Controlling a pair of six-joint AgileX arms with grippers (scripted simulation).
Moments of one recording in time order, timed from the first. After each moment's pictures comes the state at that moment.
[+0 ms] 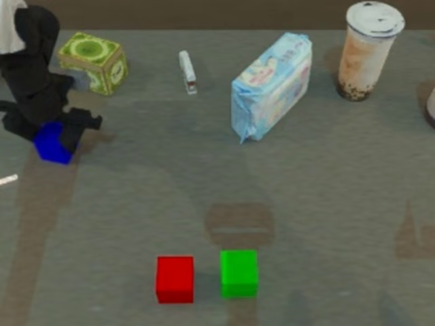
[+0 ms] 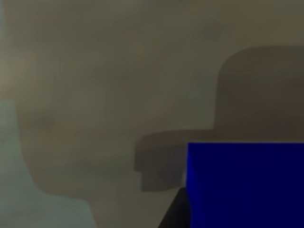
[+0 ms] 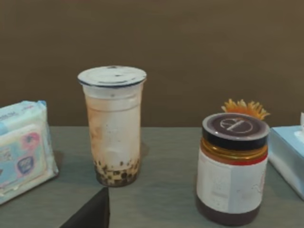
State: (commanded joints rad) left arm -0.05 2.41 1.81 -0.97 0.01 0.23; right arm 0.01 0.00 0.00 0.00 0.00 0.00
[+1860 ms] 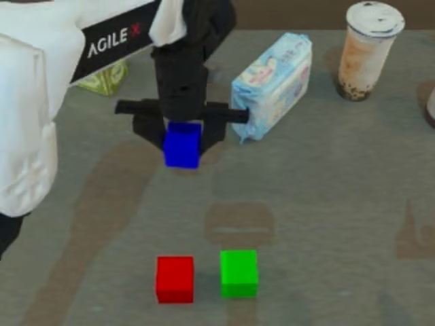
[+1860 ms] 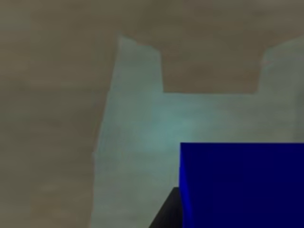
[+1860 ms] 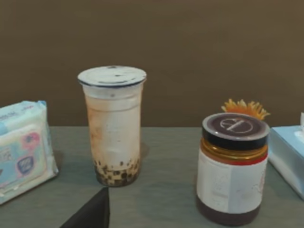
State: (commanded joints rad) left arm -0.54 2.34 2.01 -1.26 0.00 -0.40; right arm 0.01 0.00 0.00 0.00 0.00 0.00
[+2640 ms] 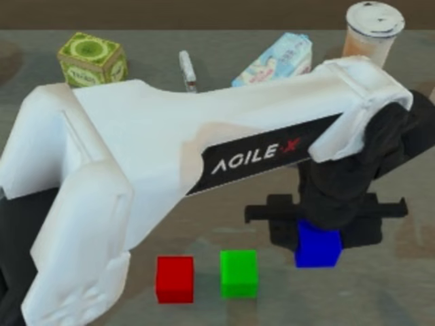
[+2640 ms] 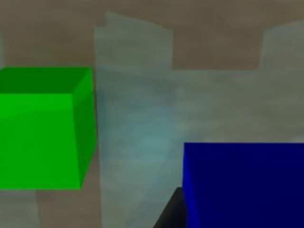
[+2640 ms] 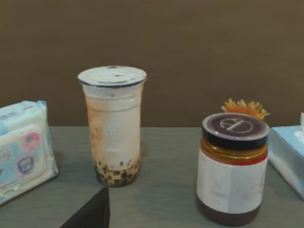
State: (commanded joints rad) left arm -1.05 2.27 1.98 -1.27 -0.02 -1.04; right arm 0.01 0.00 0.00 0.00 0.00 0.00
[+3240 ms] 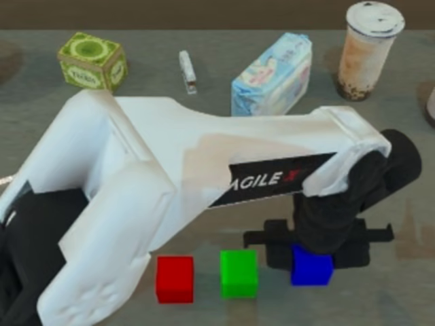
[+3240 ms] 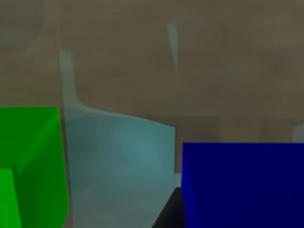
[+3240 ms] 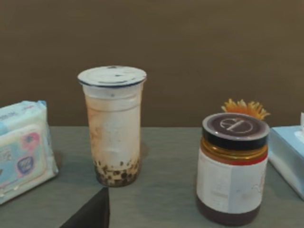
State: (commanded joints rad) left arm -1.05 2.31 1.81 -1.06 -0.02 -1.04; right arm 0.01 0.00 0.00 0.00 0.00 0.00
